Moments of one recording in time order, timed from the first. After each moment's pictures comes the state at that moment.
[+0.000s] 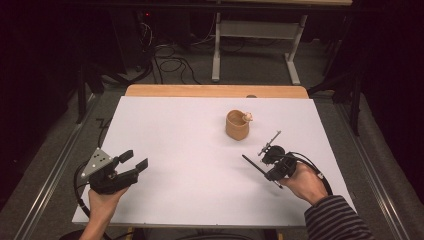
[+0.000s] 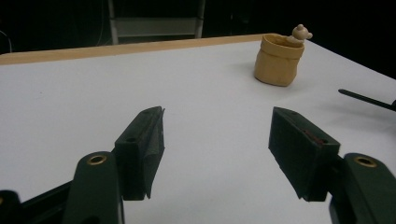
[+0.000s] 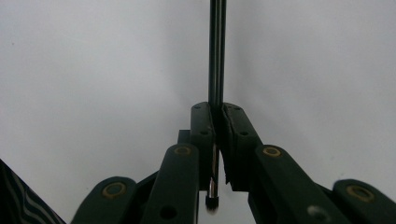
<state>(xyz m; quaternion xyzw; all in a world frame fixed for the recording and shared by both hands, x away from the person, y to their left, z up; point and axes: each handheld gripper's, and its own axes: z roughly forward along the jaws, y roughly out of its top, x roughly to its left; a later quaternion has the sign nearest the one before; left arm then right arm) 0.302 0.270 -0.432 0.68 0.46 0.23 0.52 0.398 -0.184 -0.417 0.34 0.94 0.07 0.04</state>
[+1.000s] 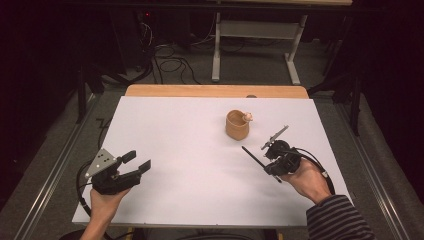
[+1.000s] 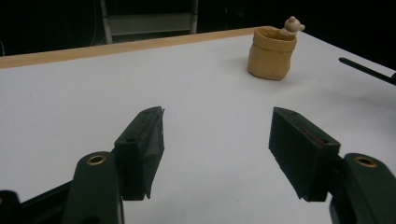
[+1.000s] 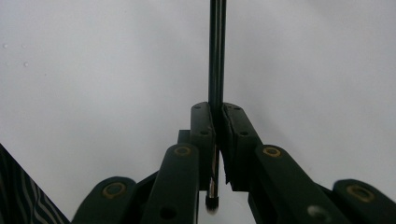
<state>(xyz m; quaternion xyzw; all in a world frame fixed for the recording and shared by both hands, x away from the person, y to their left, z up) 0.302 0.263 -0.429 0.70 0.44 0.23 0.51 0.396 -0.187 -0.396 0.34 0.93 0.13 0.07</state>
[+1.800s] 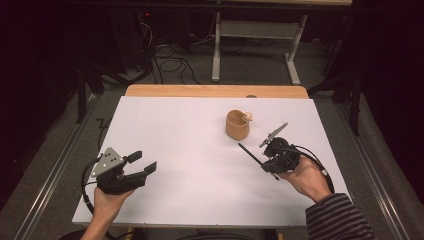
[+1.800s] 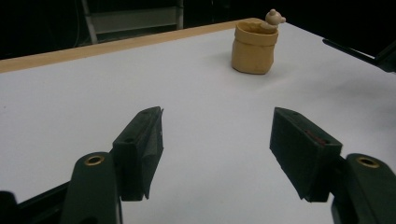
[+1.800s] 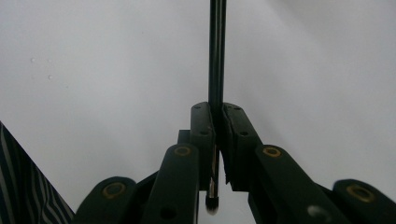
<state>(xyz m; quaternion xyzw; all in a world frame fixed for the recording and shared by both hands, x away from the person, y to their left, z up) 0.303 0.250 -0.422 0.72 0.42 0.22 0.51 0.394 -0.180 -0.382 0.32 0.93 0.14 0.07</state>
